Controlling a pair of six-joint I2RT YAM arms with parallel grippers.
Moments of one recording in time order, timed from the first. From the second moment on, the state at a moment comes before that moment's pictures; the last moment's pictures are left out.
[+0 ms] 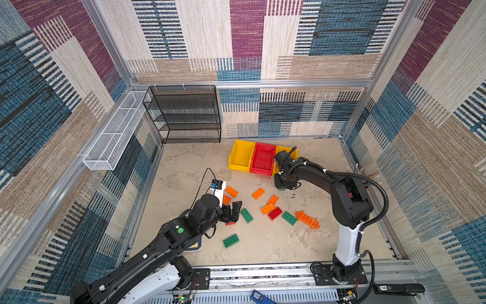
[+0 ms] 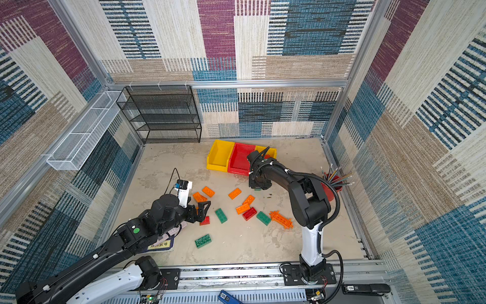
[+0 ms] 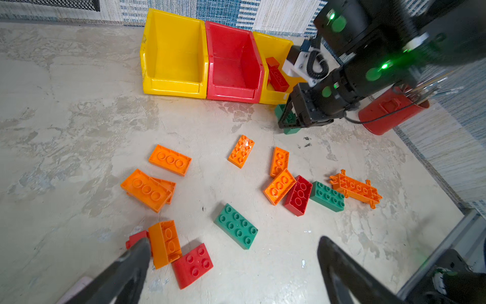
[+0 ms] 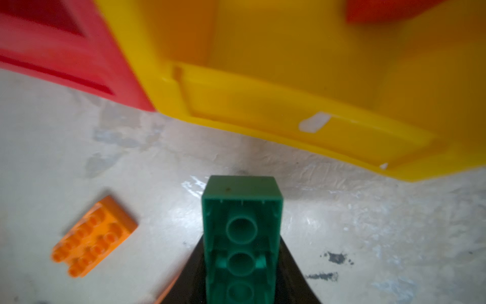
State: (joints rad) left arm -0.78 0.83 0.68 -0.40 -0.20 -0.44; right arm 0.46 1.93 1.47 -0.79 0.03 0.45
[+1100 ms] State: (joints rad) left arm -0.54 1.08 0.85 -0.42 -0.02 -0.44; right arm 0.40 2.53 2.49 -0.99 -0.09 0.32
